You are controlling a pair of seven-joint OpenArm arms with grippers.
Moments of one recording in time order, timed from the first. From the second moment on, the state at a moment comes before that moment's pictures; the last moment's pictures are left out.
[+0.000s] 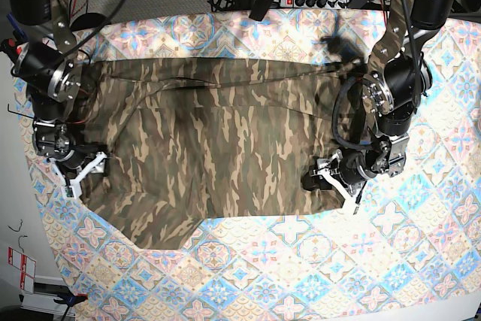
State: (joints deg) left arm -38.8 -11.5 -27.6 8.1 8.2 -42.2 17.8; right arm 35.6 23.1 23.4 8.3 -21.8 29.7 -3.4
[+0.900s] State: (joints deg) left arm -33.9 -18.4 -27.5 8.7 5.0 -46.3 20.0; right arm 34.4 27.3 37.7 10.1 -27.9 19.5 -1.1
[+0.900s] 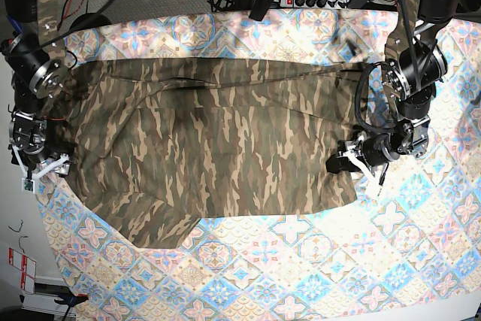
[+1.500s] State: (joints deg) left arm -37.4 -18.7 -27.5 8.4 10.9 -45.7 22.5; right arm 35.4 25.1 33.9 3.1 -26.9 25.2 1.2
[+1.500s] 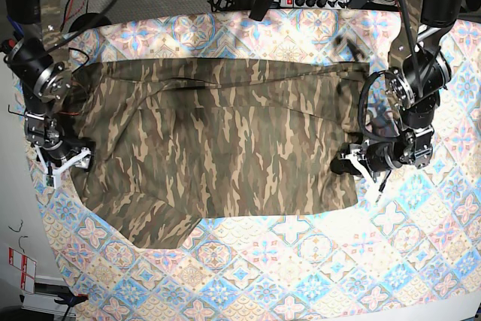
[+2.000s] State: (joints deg) left arm -39.8 -6.8 -27.1 18.4 22.9 -42.3 24.7; right arm 36.5 23.3 33.4 5.1 -27.6 26.8 -0.6
